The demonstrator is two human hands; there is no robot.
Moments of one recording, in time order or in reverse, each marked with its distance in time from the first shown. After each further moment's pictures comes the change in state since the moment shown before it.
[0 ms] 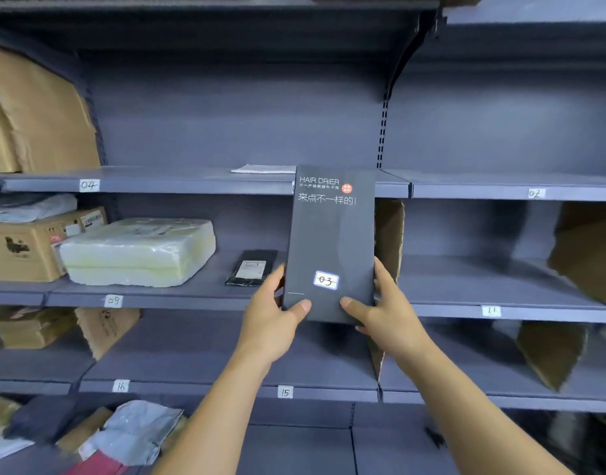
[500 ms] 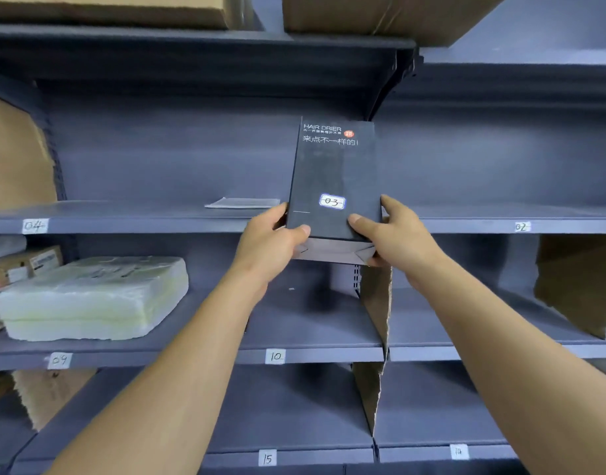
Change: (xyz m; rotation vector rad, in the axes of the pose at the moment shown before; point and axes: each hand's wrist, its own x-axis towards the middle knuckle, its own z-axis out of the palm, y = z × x) left_hand 0.112 0.117 0.009 -0.091 -0.096 0.213; right_hand 0.117 -0.103 -0.053 -0.137 0.188 -0.091
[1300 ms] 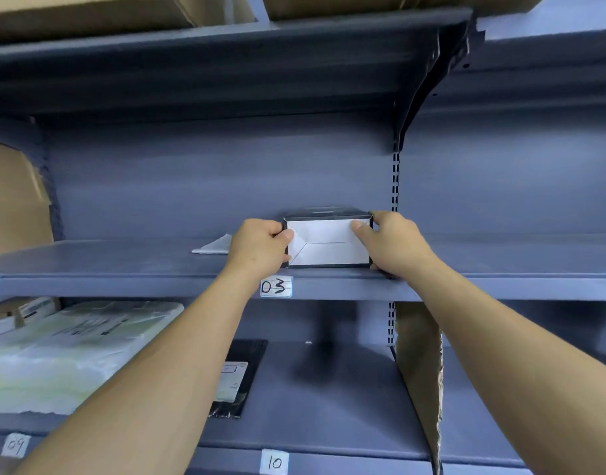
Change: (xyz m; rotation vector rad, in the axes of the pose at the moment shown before) left_hand 0.199 -0.060 -0.004 0.436 0.258 -0.027; right_hand 0.191 0.043 0.027 -0.403 -0.056 -0.064
